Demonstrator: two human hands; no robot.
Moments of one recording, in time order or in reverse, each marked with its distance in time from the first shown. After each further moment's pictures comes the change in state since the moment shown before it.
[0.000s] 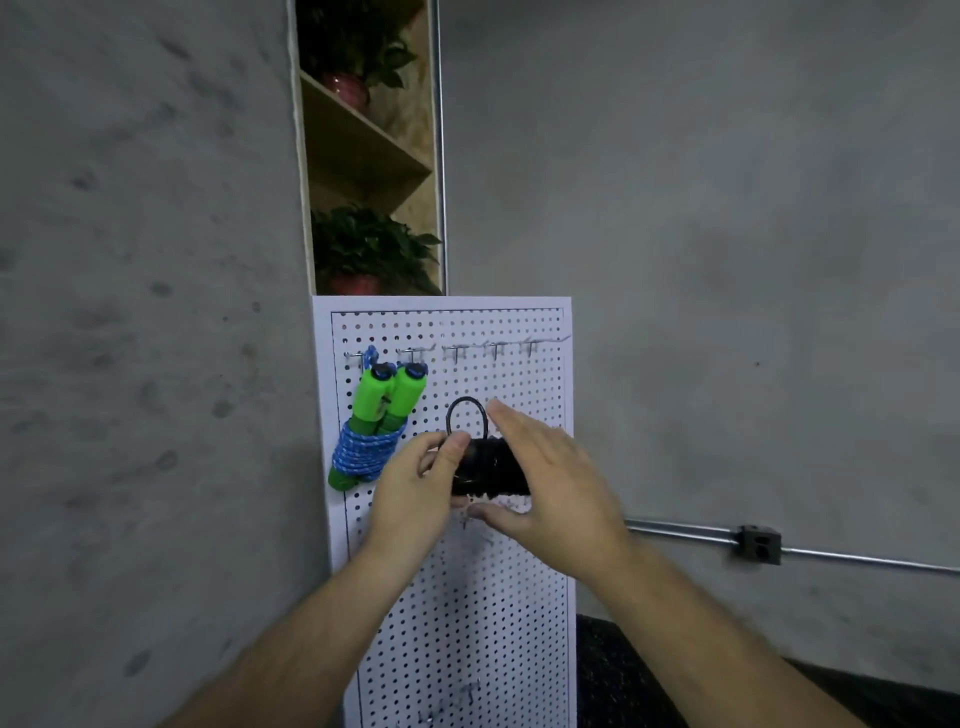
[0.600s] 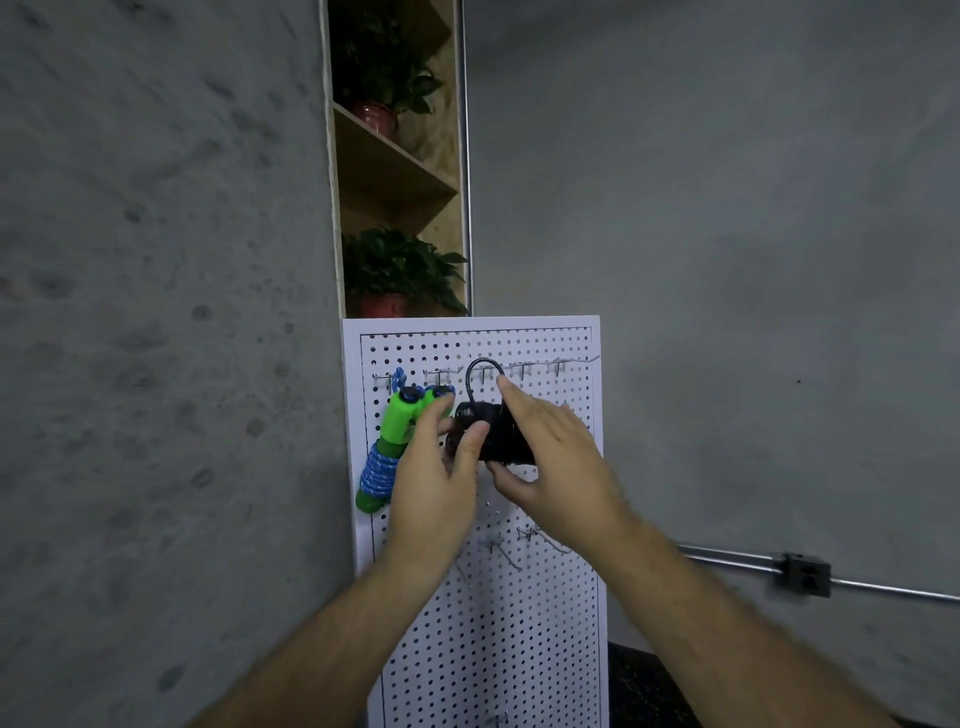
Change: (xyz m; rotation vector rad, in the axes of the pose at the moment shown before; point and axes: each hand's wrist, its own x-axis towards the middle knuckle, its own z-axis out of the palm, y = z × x) left_hand 0.021 0.014 -0.004 0.178 0.132 0.234; right_hand 0.051 0.004 0.011 0.107 0.157 -0.074
